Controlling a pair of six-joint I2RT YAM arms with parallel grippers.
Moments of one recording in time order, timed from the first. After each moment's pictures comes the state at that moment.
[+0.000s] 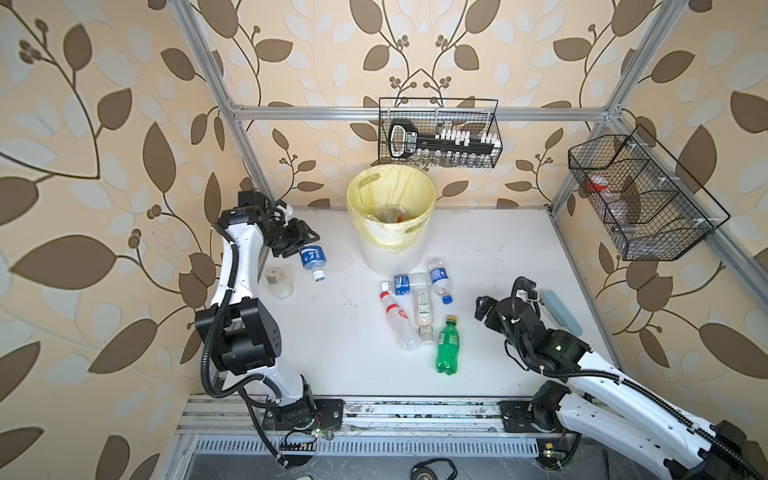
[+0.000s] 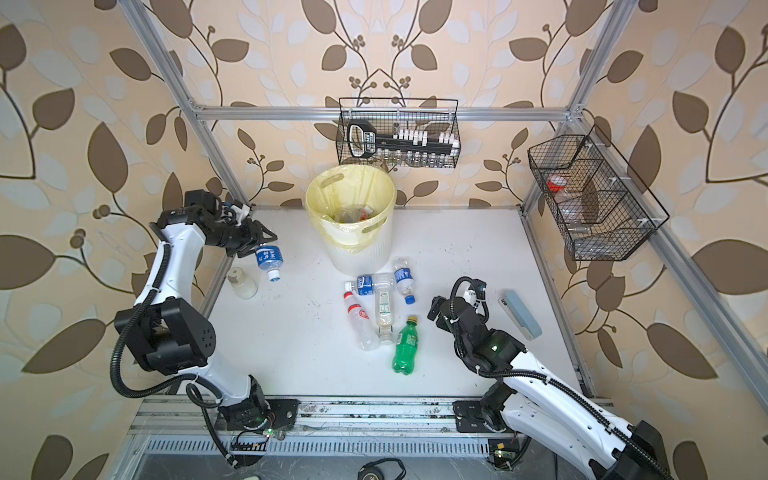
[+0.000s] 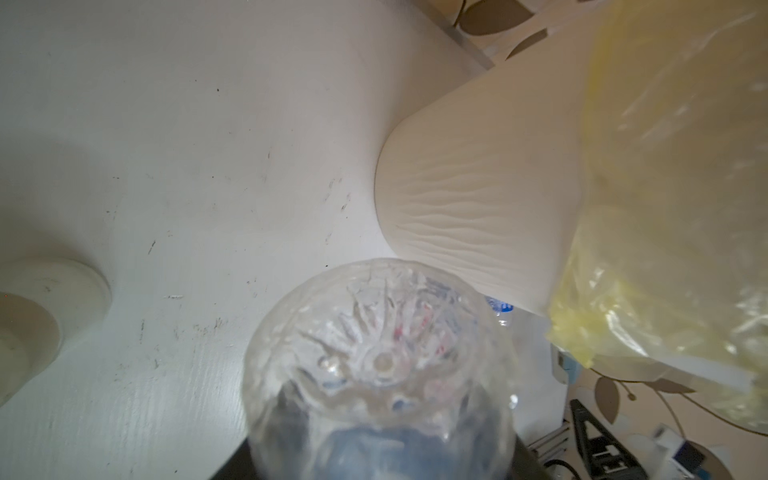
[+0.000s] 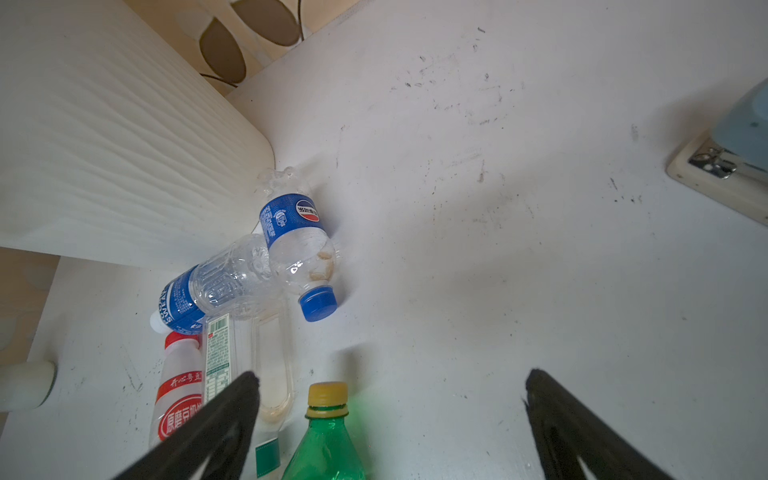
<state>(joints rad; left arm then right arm) 0.33 1.68 1.70 -1.15 0.68 -0.18 0.67 0.79 0.54 -0.51 0.50 0.95</state>
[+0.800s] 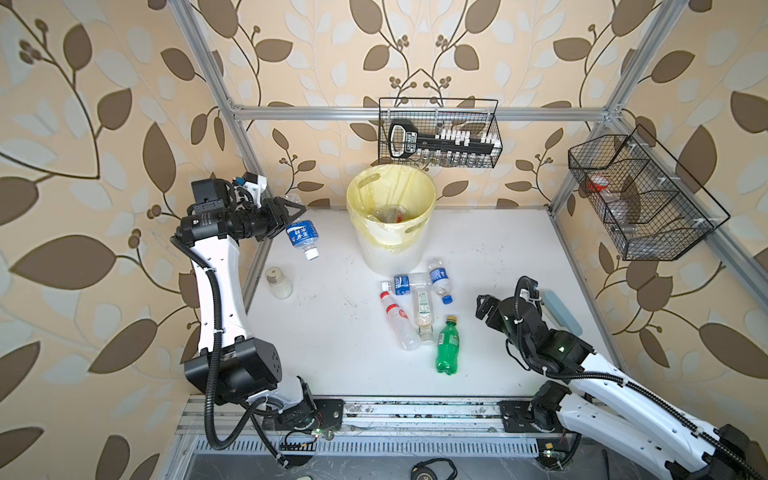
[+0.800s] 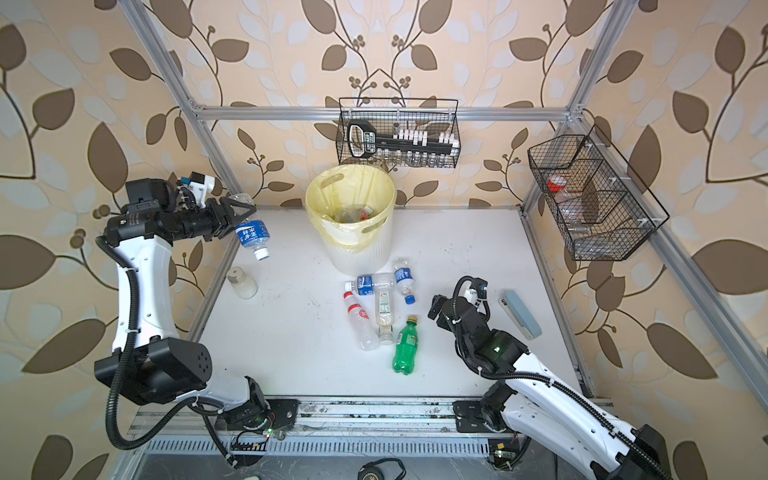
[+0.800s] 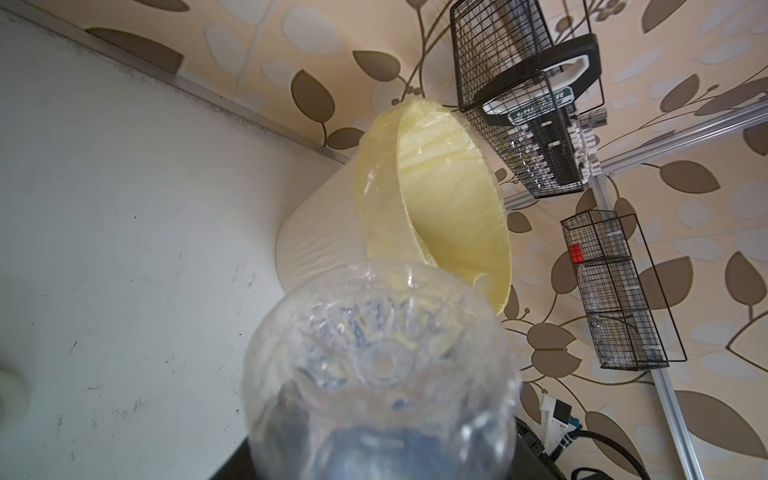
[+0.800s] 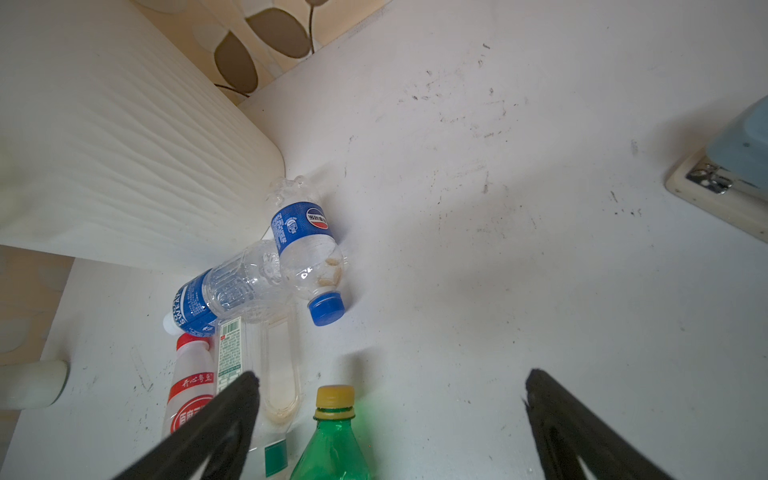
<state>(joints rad) 0.41 1.47 1.76 -1.05 0.91 -0.25 0.68 0.76 0.55 -0.51 0.51 0.93</state>
